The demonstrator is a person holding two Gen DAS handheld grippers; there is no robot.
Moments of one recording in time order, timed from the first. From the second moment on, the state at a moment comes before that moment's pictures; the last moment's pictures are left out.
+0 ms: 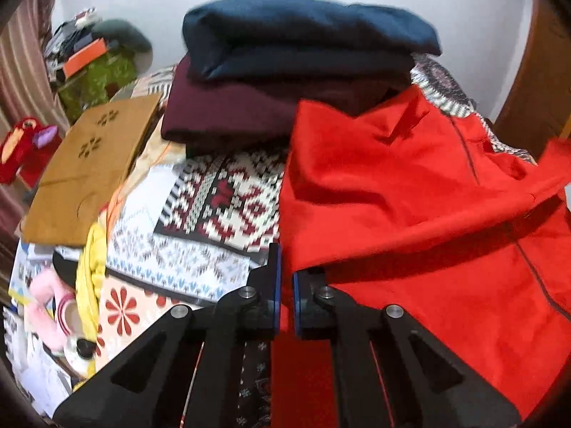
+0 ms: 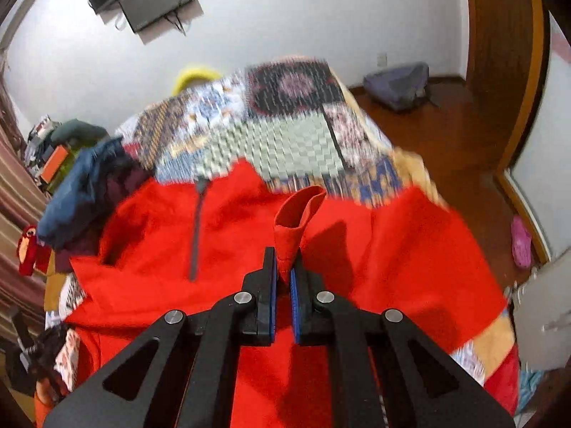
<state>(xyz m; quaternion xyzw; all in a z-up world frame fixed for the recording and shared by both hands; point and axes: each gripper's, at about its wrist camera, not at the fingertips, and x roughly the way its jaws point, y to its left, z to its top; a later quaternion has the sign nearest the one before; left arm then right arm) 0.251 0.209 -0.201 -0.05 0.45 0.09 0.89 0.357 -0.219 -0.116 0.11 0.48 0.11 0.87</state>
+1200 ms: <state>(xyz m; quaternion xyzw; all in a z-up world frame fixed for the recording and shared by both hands) 0.278 0.120 -0.116 -0.06 0.42 0.03 0.90 0.296 -0.382 -0.143 0.27 0.48 0.01 0.83</state>
